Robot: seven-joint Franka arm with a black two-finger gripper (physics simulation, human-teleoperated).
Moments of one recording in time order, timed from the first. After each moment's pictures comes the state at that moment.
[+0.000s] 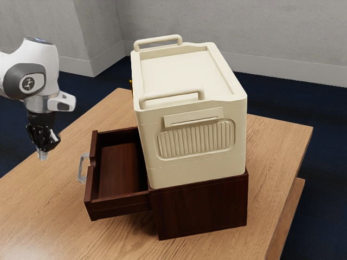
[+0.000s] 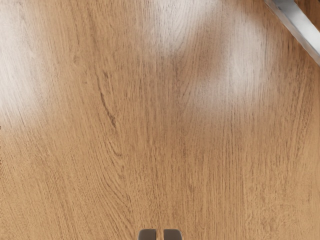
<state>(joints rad) -0.39 -0.25 0.57 -2.22 0.33 1.77 0.17</state>
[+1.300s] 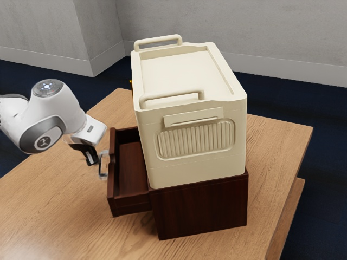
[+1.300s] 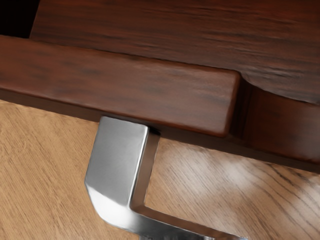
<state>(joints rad) -0.56 -0.28 0.62 -2.51 0.44 2.55 0.43</state>
